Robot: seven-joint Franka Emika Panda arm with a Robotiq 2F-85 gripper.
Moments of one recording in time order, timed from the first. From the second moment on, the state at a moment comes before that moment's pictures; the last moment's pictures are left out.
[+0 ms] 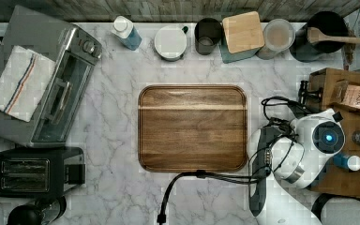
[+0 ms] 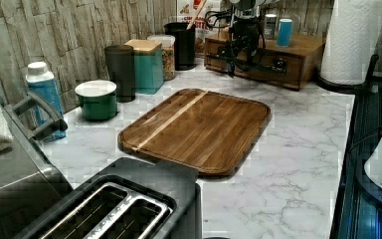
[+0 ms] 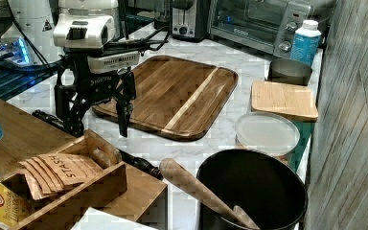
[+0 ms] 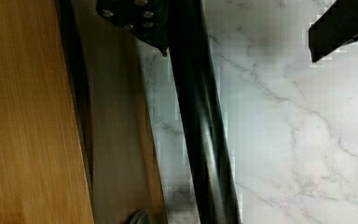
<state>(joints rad) -0.35 0.33 -0.21 -2.21 -0.02 1.07 -0.98</state>
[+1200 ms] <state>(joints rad) -0.24 0.17 0.04 -2.42 0.18 1.14 -0.78</state>
